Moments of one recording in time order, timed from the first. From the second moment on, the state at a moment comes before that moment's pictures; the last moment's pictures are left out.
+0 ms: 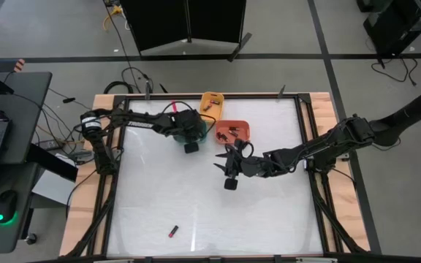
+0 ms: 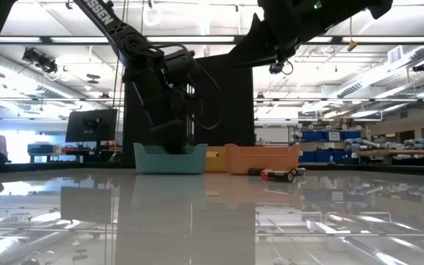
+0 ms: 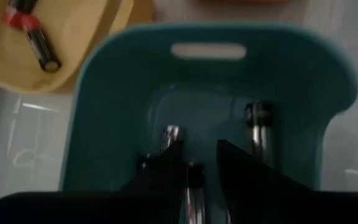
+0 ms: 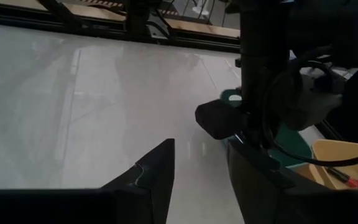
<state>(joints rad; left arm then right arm) 0.34 1.77 1.02 -0.27 -0.16 0.23 0.25 1.56 0.89 0.18 0.54 0.03</state>
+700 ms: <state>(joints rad) 0.33 1.77 1.02 -0.34 -0.14 0.31 0.25 1.56 0.89 0.18 0.54 0.00</state>
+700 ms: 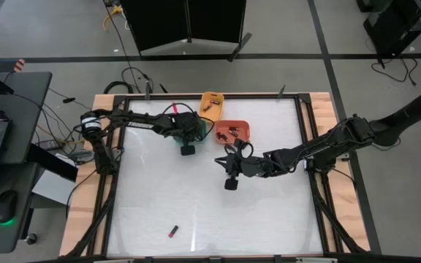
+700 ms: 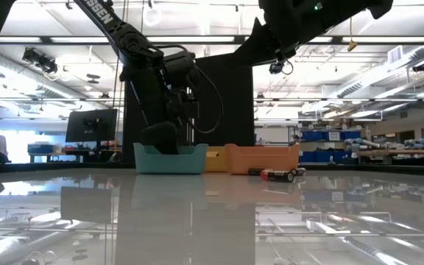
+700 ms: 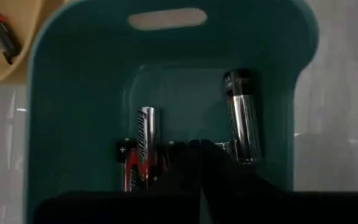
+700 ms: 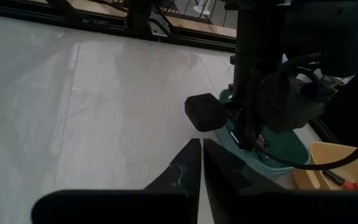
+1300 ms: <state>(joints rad) 0.31 1.52 0.94 -0.27 -0.14 0.29 0.25 1.56 0.89 0.16 0.54 0.00</state>
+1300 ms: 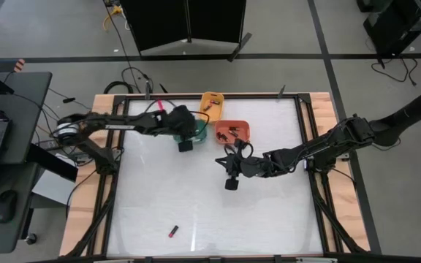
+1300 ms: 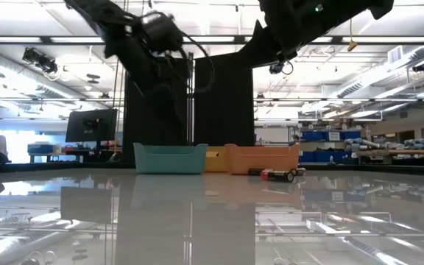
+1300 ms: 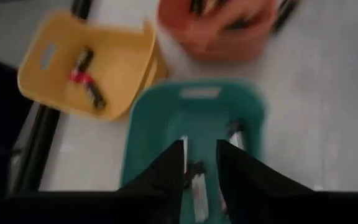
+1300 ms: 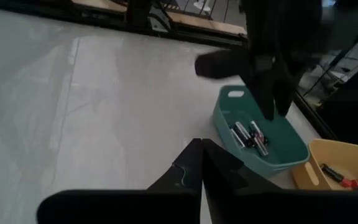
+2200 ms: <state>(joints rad) -0.04 1.18 0.12 1.08 0.05 0.17 0.24 1.57 0.59 0.37 0.53 0.35</state>
